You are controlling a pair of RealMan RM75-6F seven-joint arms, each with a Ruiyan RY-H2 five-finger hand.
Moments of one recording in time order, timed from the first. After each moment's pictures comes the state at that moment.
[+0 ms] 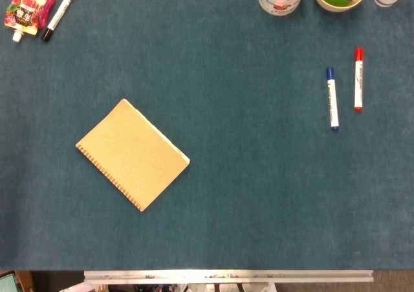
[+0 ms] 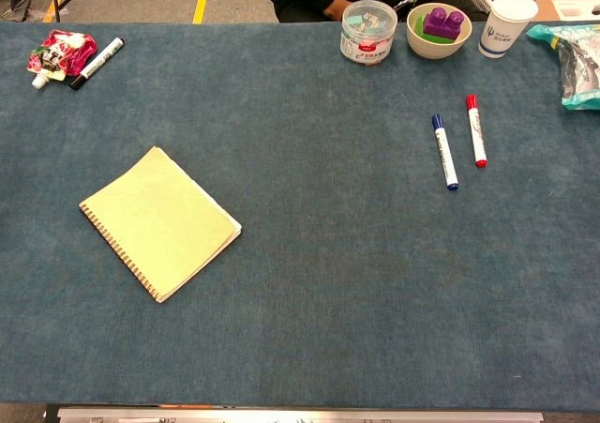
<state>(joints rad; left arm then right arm) -0.07 -1.09 -0.07 -1.75 1.39 1.49 0.13 0.08 -1.05 0.07 -1.70 -1.52 1.49 -0.02</state>
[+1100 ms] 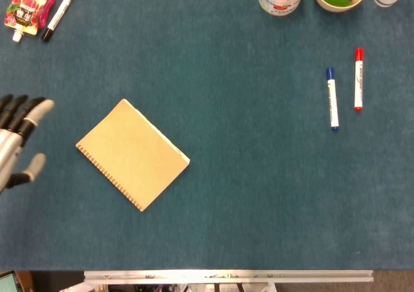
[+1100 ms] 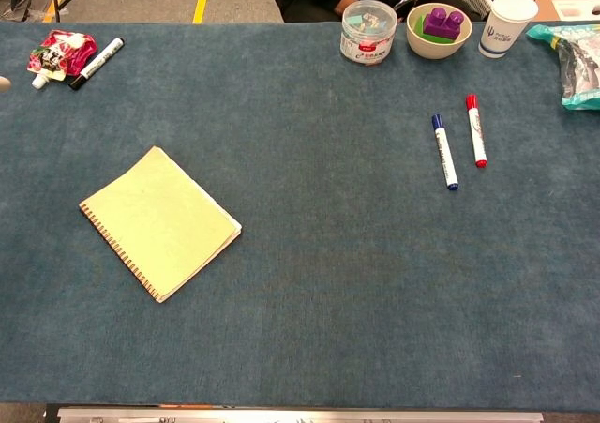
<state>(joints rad) -0.22 -0.96 0.03 -1.73 1.68 1.28 -0.05 0.08 -1.05 0.09 -1.70 -1.52 1.53 -0.02</state>
